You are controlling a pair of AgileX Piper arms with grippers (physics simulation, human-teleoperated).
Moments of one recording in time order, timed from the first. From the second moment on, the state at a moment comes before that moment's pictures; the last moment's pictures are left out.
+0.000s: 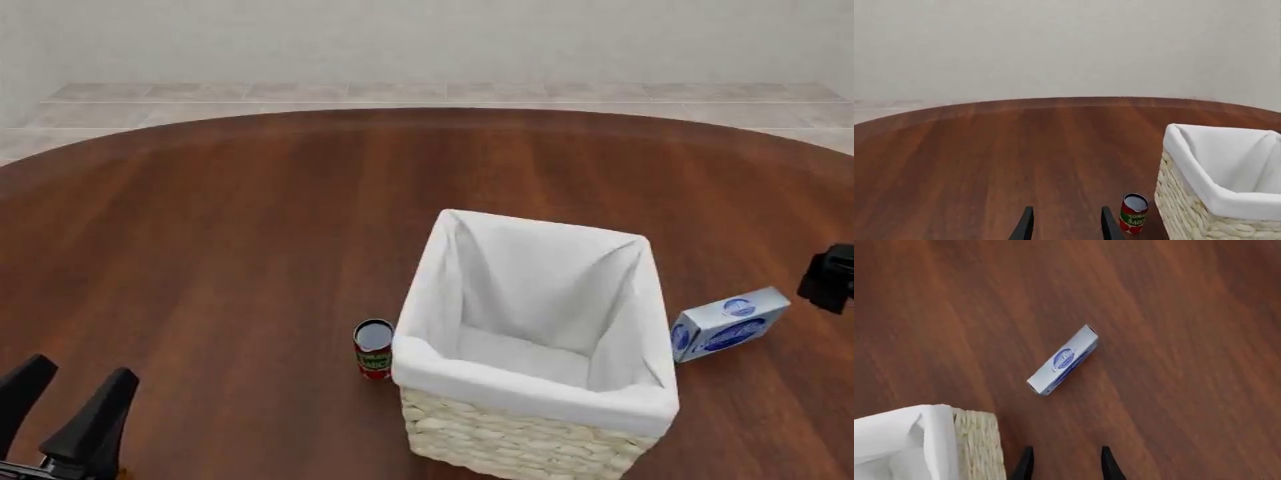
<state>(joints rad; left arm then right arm) -0.19 0.00 -0.14 0.17 -0.06 -0.34 0.97 -0.93 0.90 0.16</state>
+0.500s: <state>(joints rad) -0.20 0.00 -0.14 0.16 -0.04 -0.33 1.16 -0.98 0.82 0.21</state>
